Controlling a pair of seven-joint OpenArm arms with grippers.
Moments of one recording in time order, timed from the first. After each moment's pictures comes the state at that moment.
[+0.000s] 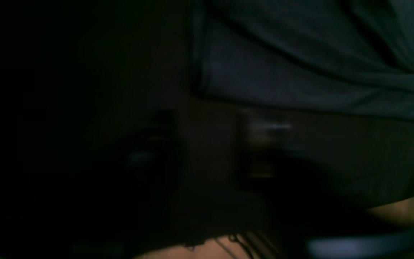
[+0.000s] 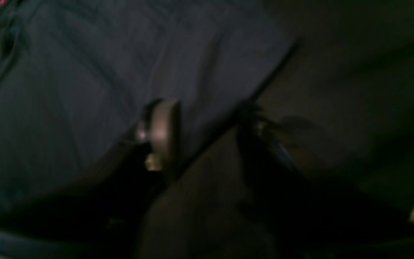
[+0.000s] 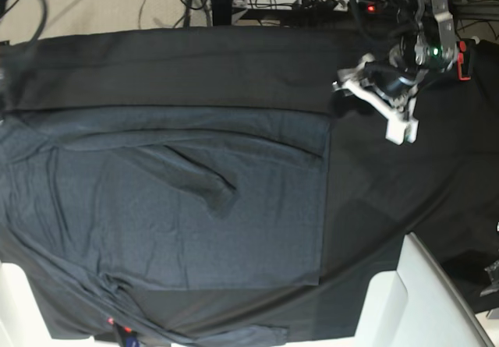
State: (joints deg) left arm 21.5 -8.6 -19.1 98.6 -31.8 -17.1 48.1; right arm -11.8 12.8 43.6 74.3 42.2 11.5 -39.0
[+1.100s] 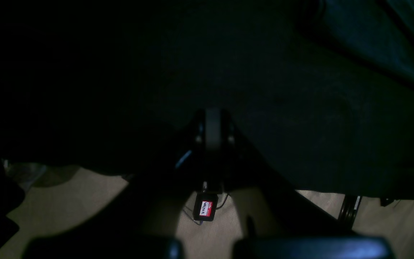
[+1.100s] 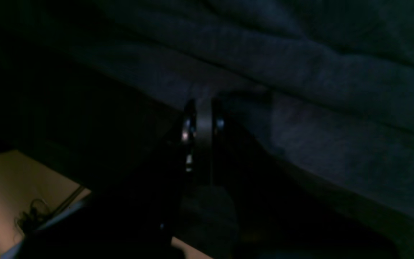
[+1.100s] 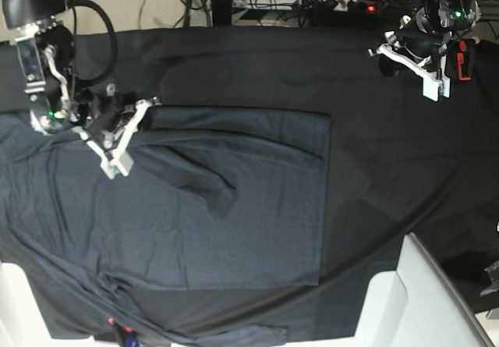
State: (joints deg) left arm 29.5 -8.5 -28.9 98.6 -31.7 -17.1 47.9; right arm -2.4 16.8 -9.8 81.0 30.6 15.2 -55.9
